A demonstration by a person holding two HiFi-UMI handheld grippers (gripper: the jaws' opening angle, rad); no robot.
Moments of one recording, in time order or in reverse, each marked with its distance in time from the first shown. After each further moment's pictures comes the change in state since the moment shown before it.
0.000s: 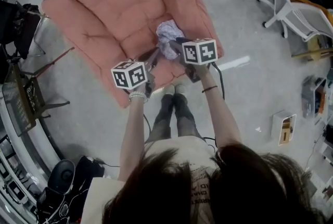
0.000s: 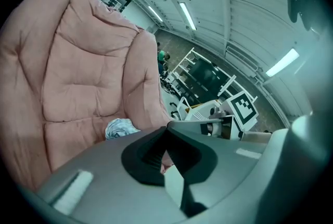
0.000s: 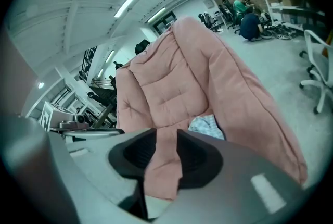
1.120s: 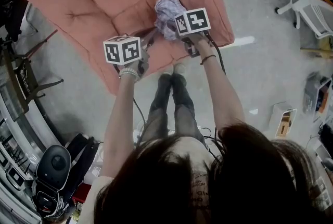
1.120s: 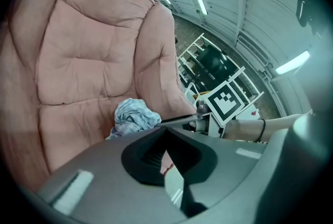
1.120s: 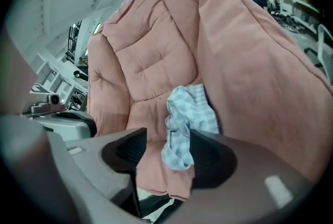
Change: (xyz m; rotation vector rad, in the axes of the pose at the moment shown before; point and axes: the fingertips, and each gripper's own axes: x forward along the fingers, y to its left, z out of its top) left arm 0.055 0.075 -0.046 -0.058 0.175 0.029; right arm 0.106 -0.086 -0.057 -0.012 0.308 -0.099
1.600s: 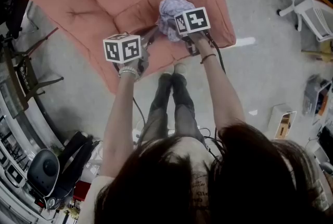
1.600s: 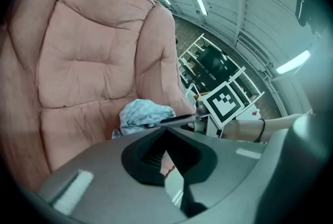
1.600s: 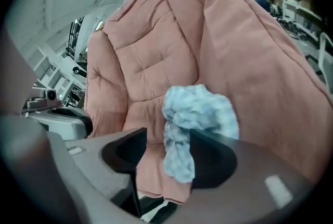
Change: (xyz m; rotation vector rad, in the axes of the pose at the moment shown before) left arm -0.002 0.006 0.007 0.005 -0.005 0.008; right arm 0.006 -0.001 0.008 -0.041 0.000 -0.030
